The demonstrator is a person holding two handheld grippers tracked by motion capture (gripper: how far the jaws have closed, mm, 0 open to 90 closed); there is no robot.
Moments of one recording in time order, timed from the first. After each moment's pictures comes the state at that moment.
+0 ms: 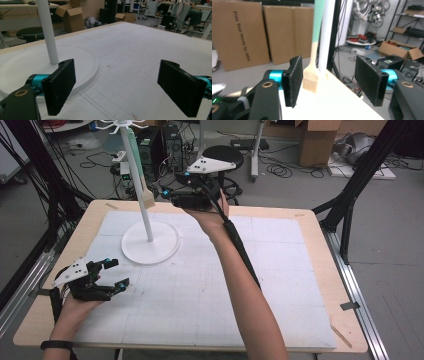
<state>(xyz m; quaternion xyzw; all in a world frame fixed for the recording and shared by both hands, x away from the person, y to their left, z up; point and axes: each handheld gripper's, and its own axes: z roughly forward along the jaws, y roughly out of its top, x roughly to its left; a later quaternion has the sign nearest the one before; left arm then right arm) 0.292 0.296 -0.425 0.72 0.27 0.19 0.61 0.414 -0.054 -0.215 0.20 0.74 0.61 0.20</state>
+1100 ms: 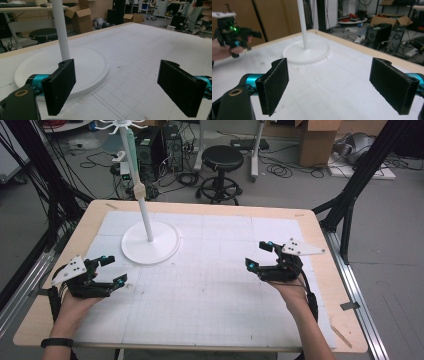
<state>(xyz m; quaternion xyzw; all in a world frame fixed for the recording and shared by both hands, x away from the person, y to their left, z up) 0.297 0.301 -0.423 0.71 0.28 0.22 0.61 0.324 -0.264 -0.361 0.29 0.73 0.59 0.17</state>
